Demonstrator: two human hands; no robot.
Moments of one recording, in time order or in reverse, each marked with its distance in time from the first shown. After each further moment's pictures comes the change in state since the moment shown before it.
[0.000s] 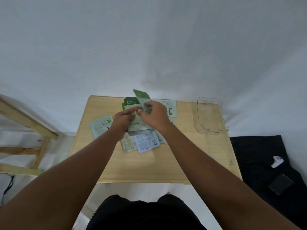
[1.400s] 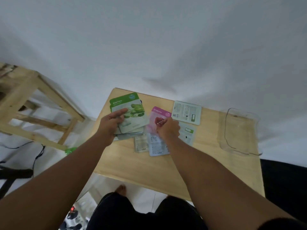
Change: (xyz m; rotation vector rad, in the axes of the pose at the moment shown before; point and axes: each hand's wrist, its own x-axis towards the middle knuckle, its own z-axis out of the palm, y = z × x) left_hand -0.014 -0.011 -0.076 -0.148 0.296 0.055; right_hand 0.054 0.095 0.105 -0.365 -0.124 0.428
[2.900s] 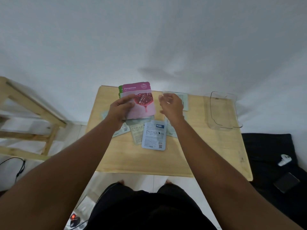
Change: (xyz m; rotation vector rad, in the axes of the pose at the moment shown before) left_hand 0.011 0.022 0.023 -0.001 -0.315 -0.028; right_hand -0.063 -0.017 -0.087 0.814 0.119 -0.161
